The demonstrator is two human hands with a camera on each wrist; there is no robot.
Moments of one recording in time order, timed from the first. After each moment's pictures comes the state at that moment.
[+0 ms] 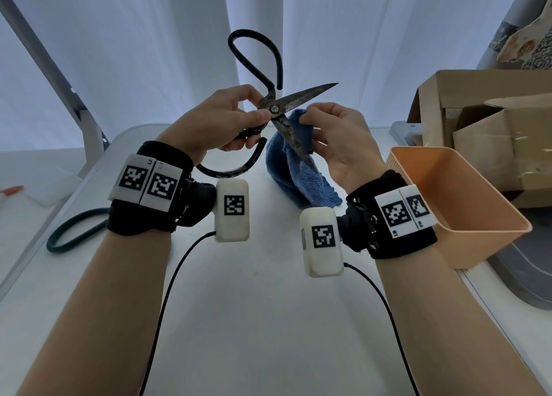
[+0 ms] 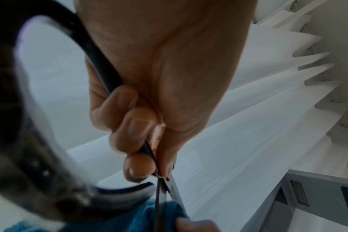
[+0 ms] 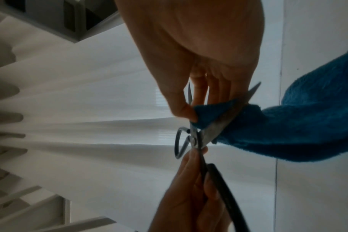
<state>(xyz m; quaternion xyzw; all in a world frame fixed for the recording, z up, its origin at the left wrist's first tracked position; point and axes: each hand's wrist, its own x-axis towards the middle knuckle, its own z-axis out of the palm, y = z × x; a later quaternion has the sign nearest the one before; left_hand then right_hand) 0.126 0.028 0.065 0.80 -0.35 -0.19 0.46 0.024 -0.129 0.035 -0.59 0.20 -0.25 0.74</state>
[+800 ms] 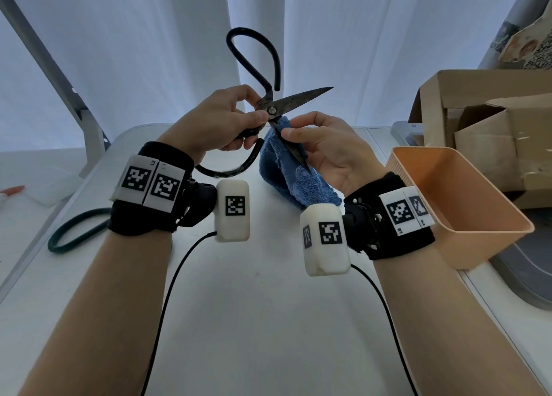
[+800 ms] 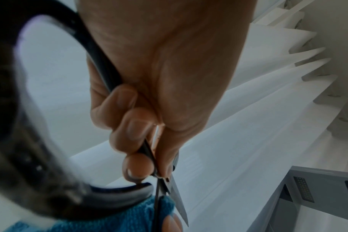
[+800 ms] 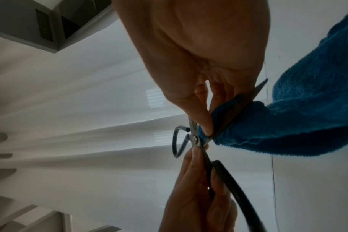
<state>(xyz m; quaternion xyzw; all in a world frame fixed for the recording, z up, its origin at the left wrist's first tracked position) 0.129 0.029 0.064 0.80 -0.34 -0.17 0.46 0.023 -0.124 0.031 -0.59 0.17 -0.15 0.77</state>
